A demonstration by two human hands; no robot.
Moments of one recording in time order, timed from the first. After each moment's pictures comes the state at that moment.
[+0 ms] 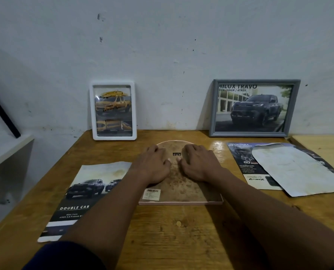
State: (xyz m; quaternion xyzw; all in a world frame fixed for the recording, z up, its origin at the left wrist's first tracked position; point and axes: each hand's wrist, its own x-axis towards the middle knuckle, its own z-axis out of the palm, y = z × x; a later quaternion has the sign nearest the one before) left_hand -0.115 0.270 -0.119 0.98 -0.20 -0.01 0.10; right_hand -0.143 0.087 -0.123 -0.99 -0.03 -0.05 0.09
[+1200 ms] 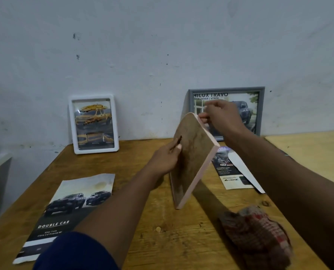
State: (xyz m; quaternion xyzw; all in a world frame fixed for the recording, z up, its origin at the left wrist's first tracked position) left_hand -0.136 0.185 -0.082 0.82 -0.17 -0.13 0.53; right_hand -0.185 0.015 0.015 -0.76 0.09 -0.25 0.60
